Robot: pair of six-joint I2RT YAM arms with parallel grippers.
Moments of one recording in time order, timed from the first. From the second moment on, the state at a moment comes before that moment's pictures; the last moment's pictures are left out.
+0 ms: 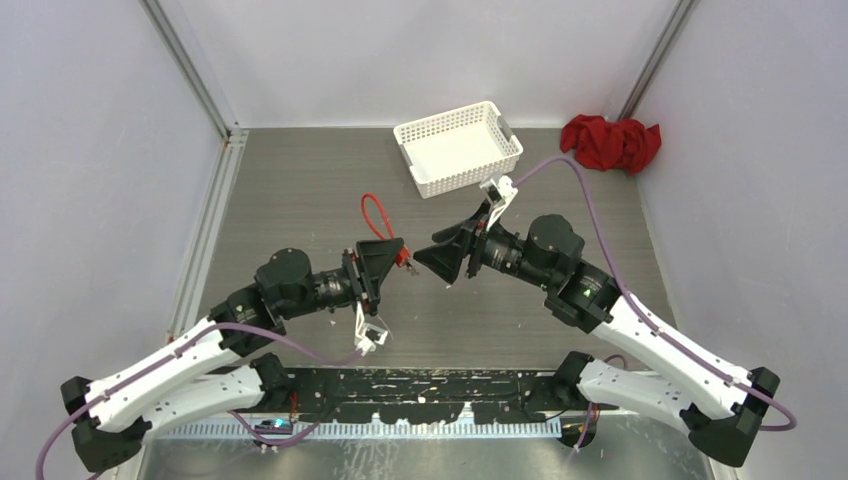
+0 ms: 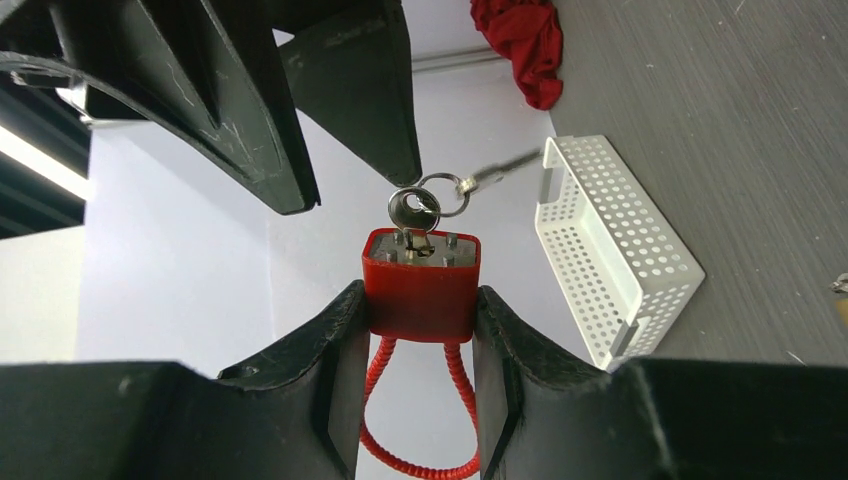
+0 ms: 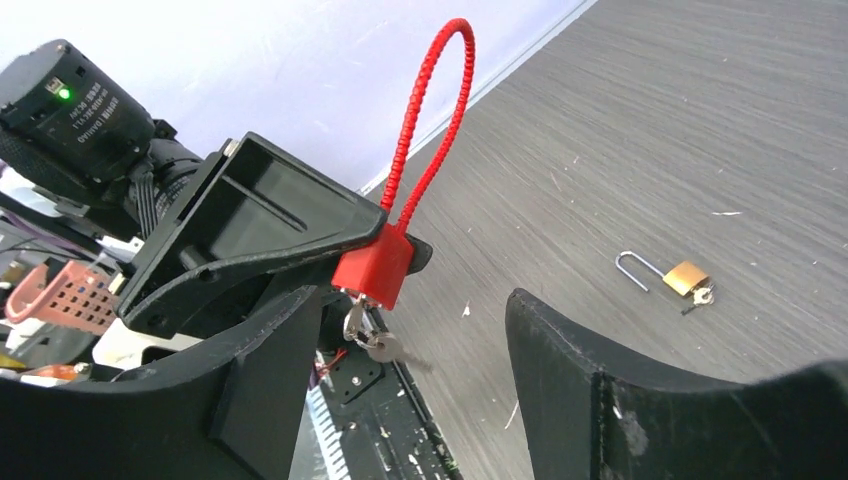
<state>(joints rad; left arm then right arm) -0.97 0.73 0.77 -0.16 0.27 1.71 0.85 0.88 0.92 -0.07 -0.23 0.50</state>
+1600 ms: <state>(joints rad) -0.97 0.76 0.95 -0.46 0.34 1.44 1.00 0.98 0.92 0.02 -0.27 0.28</state>
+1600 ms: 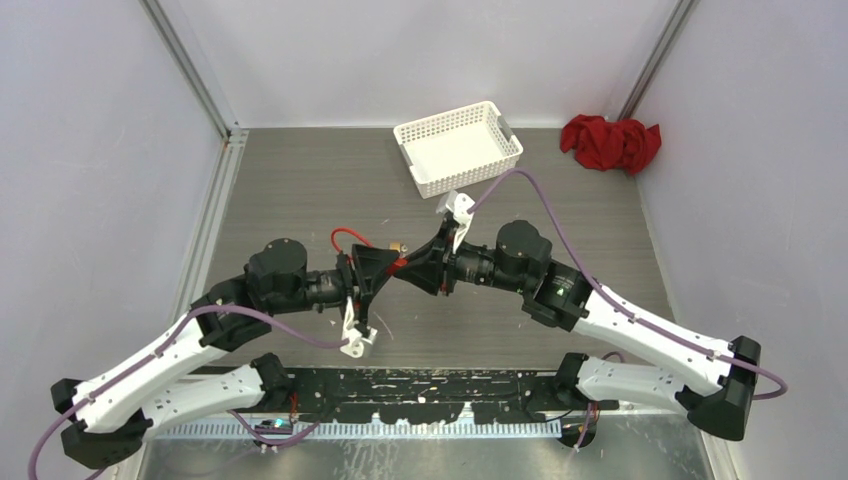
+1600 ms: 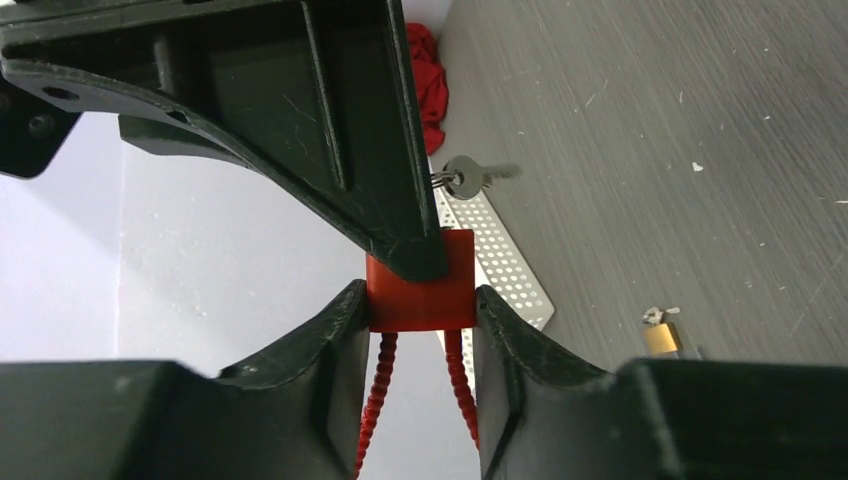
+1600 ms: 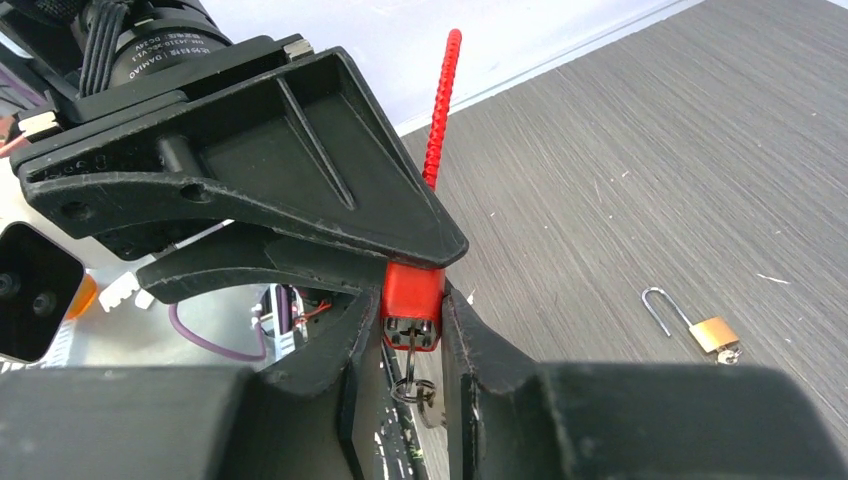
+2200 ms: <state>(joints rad) -0.97 0.75 0.95 -0.49 0.32 1.50 0.87 0.88 0.96 -0.07 -0.33 0.32</state>
